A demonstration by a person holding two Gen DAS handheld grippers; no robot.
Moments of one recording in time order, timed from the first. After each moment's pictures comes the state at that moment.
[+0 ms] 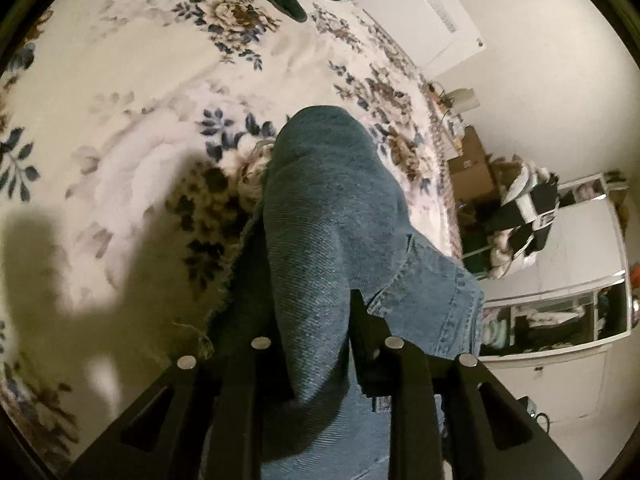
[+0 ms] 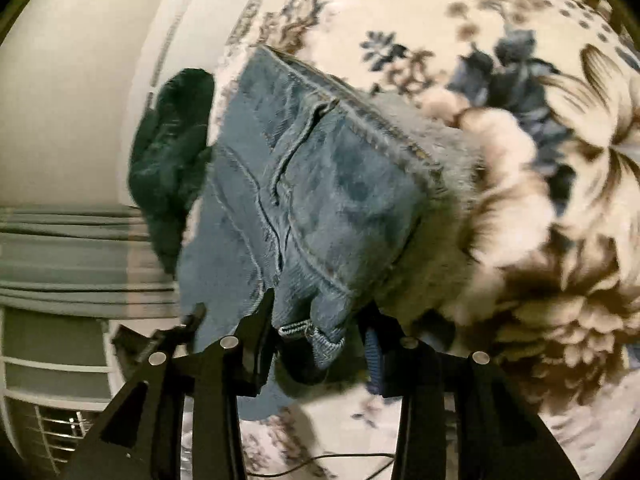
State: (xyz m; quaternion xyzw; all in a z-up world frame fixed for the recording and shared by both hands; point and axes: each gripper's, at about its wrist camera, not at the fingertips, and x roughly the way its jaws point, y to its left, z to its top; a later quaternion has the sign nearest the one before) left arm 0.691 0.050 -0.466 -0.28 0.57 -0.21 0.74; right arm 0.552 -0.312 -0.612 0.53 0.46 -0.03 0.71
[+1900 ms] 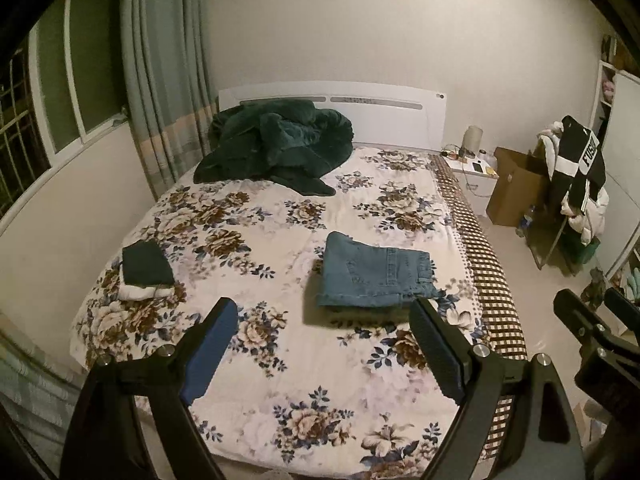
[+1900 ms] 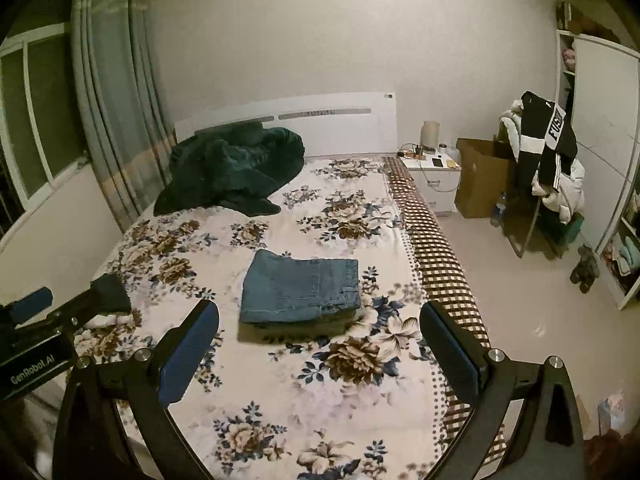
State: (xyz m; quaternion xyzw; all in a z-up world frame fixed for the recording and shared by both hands) left arm 0.259 0.020 -0.029 0.01 0.36 -0.02 0.93; right arm 0.160 -0.174 -0.022 0.06 0.32 -0.06 0.94
